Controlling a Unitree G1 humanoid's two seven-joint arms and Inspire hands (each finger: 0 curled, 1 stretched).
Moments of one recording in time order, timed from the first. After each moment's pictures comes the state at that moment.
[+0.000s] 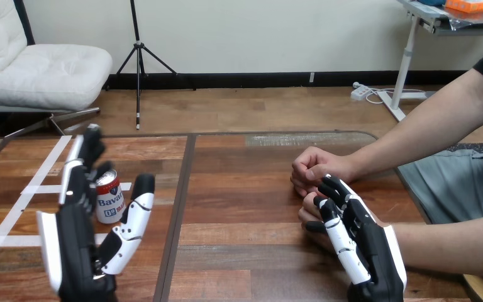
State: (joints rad) left arm 0.24 -0.05 0.05 0.16 0.27 -0.81 0.35; right arm 0.20 0.05 0.03 0.28 0.02 -0.51 0.03
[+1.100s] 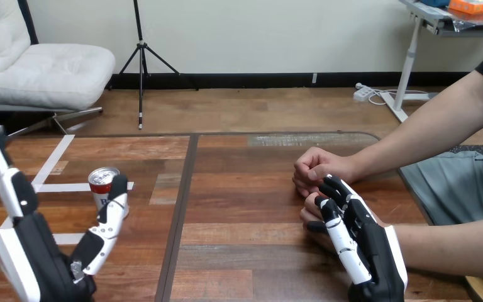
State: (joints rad) left arm 0.20 -0.03 0.14 0.20 0.63 -0.80 0.81; right arm 0.20 0.04 0.03 0.28 0.02 -0.51 0.03
